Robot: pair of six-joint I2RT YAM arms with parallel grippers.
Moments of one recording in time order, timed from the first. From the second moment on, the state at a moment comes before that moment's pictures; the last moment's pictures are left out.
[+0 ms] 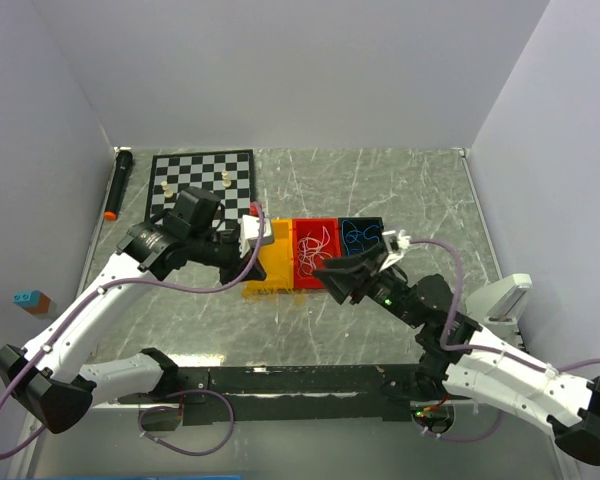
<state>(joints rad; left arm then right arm) -0.59 1.13 1.21 -0.89 0.71 0.45 0.93 0.61 0.46 0.30 0.00 0.53</state>
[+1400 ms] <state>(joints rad) -0.54 1.20 1.38 -0.78 0.73 0.16 0.96 0.99 0.50 0.61 -0.03 0.63</state>
